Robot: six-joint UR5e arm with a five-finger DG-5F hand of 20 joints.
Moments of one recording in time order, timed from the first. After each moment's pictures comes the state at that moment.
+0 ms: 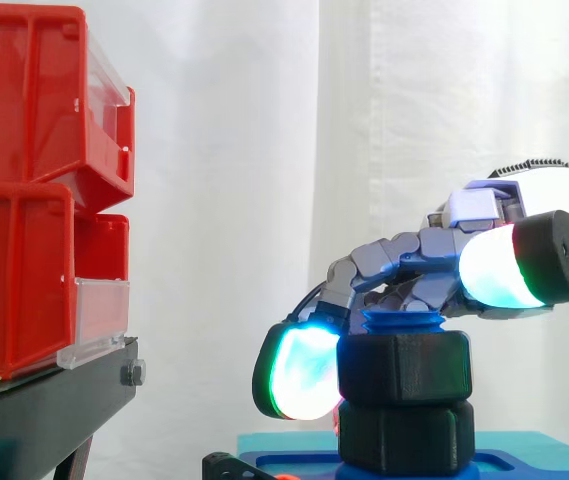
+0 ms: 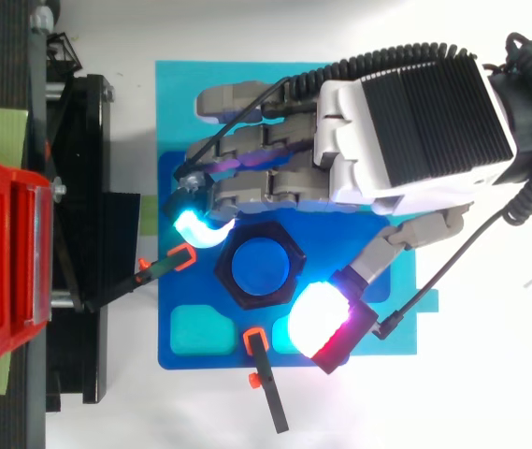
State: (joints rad) arm 0.03 -2.24 -1.29 -2.69 -1.84 -1.19
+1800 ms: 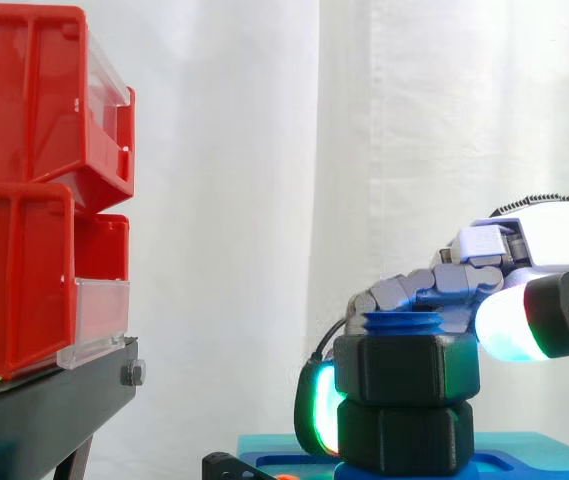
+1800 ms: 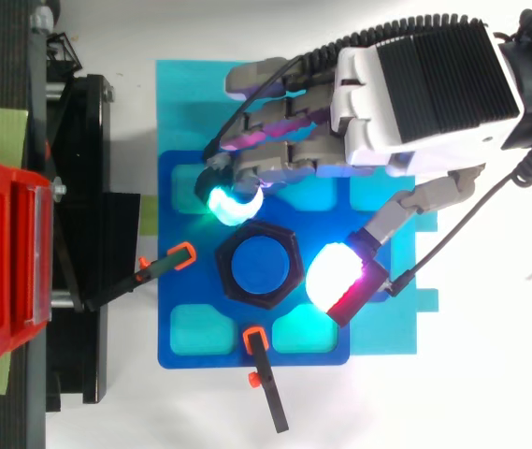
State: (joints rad) arm 0.00 -2.24 -1.30 -2.74 -1.86 -1.18
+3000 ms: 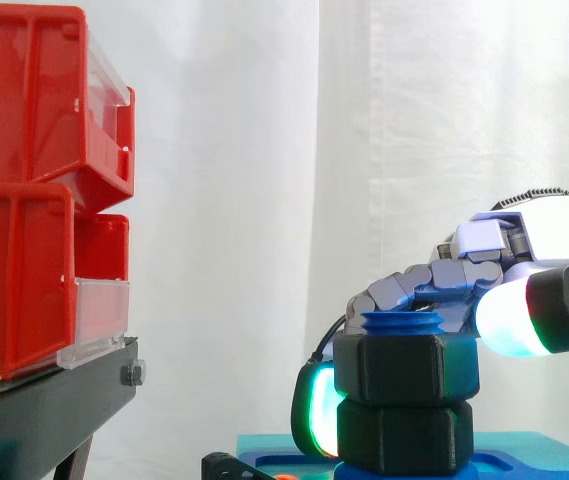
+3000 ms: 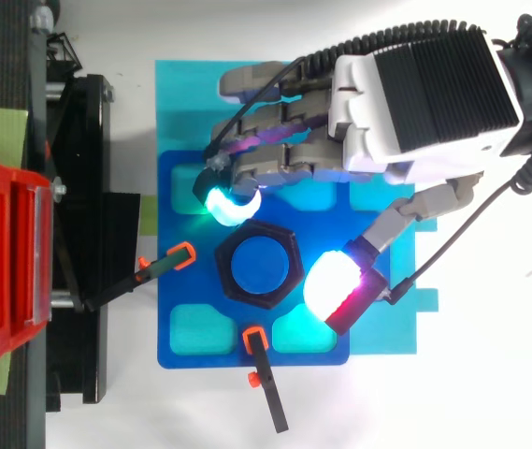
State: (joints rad) arm 0.00 -2.24 -1.30 -2.73 -1.86 -1.18
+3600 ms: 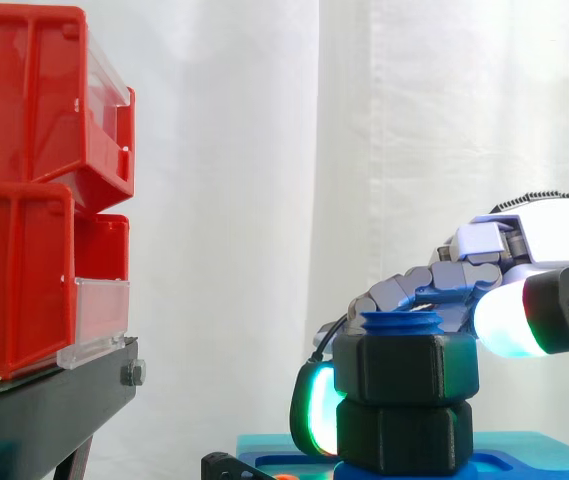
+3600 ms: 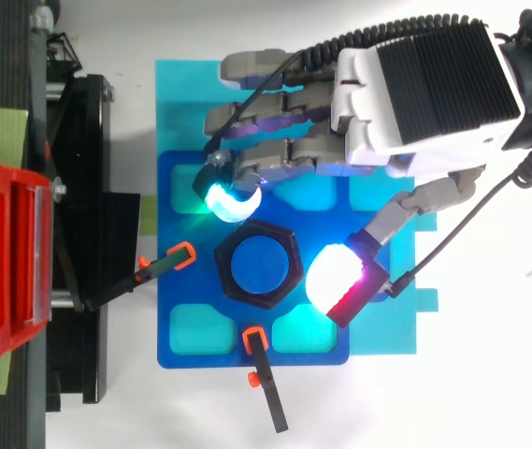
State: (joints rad) arm 0.00 -2.24 -1.30 -2.74 -1.86 -1.18
